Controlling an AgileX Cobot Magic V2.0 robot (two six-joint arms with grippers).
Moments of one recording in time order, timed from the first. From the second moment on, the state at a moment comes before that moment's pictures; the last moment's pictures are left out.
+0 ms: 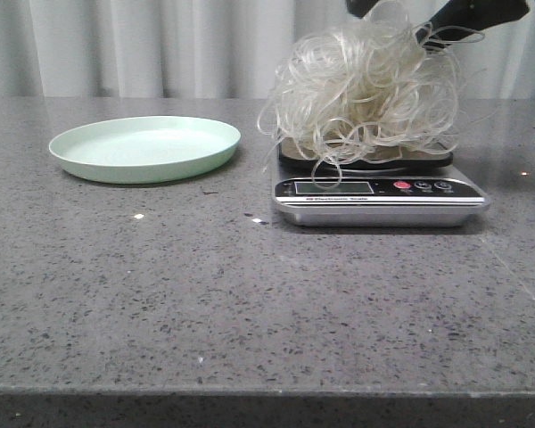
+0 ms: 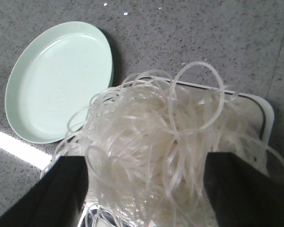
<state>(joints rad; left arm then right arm) -0.12 0.53 -0.40 -0.29 0.09 0.37 0.21 1.50 -1.28 0.63 0.73 -0.27</state>
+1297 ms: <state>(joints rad) -0.12 0.53 -0.40 -0.30 0.10 0.37 0.28 1.63 -1.30 0.72 0.69 -0.37</state>
